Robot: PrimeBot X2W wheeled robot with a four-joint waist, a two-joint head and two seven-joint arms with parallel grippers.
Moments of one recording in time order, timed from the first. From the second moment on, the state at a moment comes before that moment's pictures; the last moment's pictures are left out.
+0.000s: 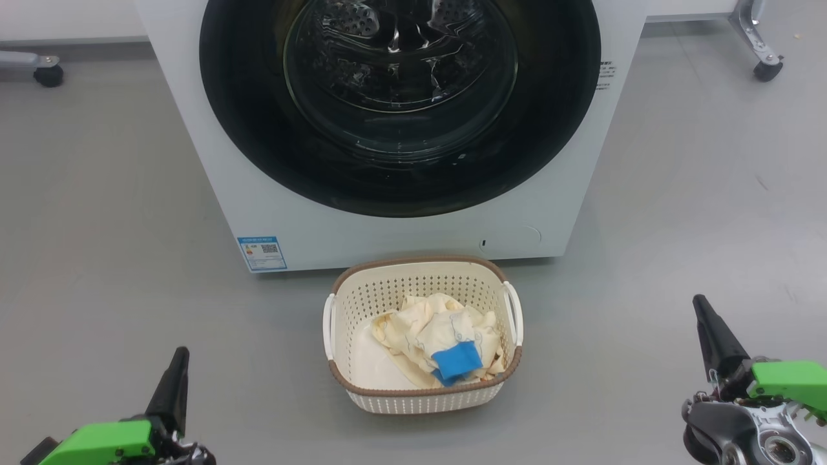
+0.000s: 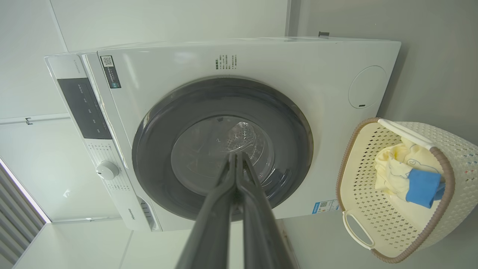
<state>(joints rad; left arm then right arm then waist) -0.06 0.04 0.08 0.27 -1.62 -0.13 0.11 -0.05 -0.04 -0.13 0.28 1.62 0.13 0.11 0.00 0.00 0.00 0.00</state>
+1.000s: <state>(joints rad) -0.06 0.04 0.08 0.27 -1.62 -0.13 0.11 -0.05 -0.04 -0.13 0.28 1.62 0.13 0.11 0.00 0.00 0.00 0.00</state>
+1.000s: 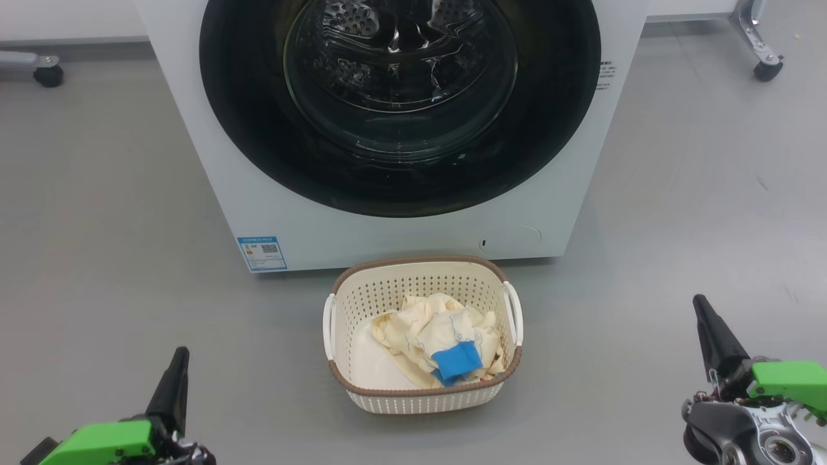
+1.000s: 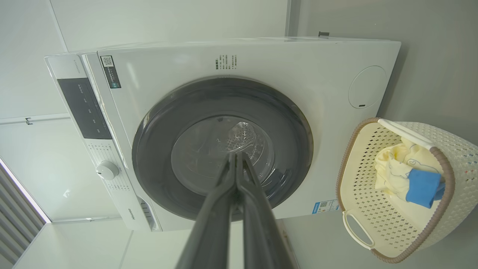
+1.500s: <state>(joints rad) -0.06 0.04 0.08 0.27 -1.62 -0.13 0.11 -0.05 -0.04 -0.13 0.28 1.62 0.13 0.11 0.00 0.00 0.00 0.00</state>
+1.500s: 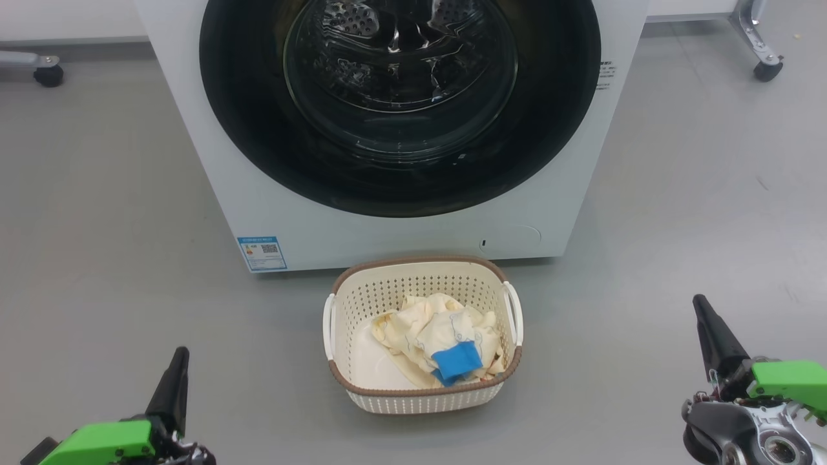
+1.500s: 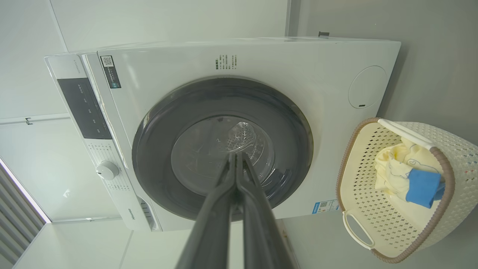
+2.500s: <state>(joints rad) -0.06 0.04 0.08 0.27 -1.62 -0.13 0.11 -0.05 -0.04 -0.13 0.28 1.62 0.13 0.11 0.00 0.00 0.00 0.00</state>
